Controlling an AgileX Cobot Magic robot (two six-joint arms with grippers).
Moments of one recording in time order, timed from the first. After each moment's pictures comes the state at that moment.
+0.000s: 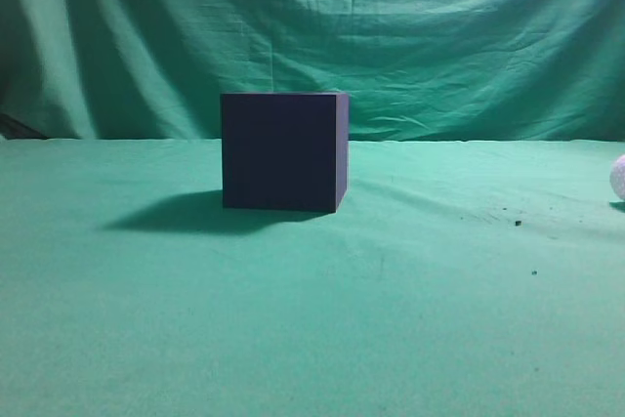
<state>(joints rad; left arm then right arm) -0.10 -0.02 0.02 0.09 0.36 -0.03 0.11 0.24 -0.21 -0.02 0.27 0.16</state>
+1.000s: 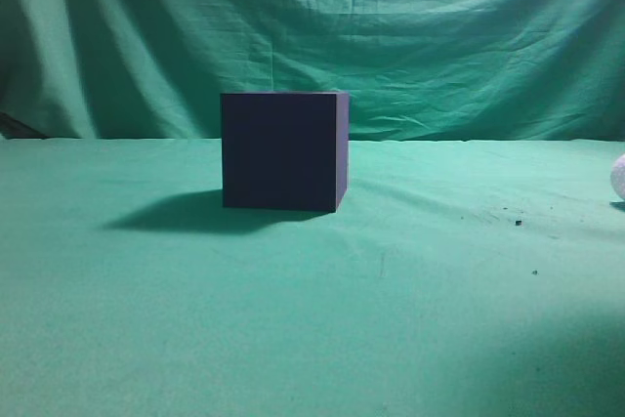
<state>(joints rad) -0.10 -0.02 0.02 0.09 0.36 -0.03 0.19 1.40 -0.89 0.14 0.83 -0.18</state>
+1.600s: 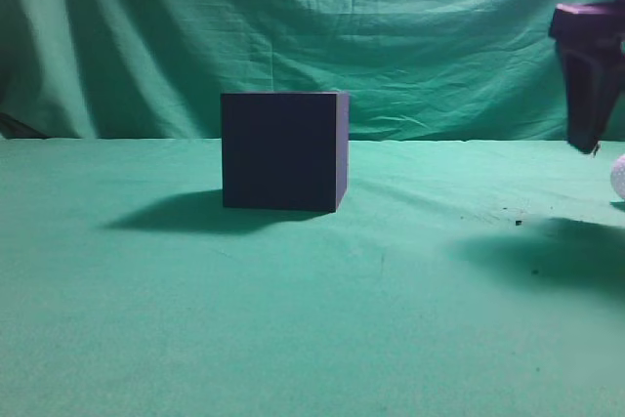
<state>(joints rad) -0.10 -0.02 0.02 0.09 0.36 -0.03 0.23 1.63 -0.96 -0.05 0.65 0.03</state>
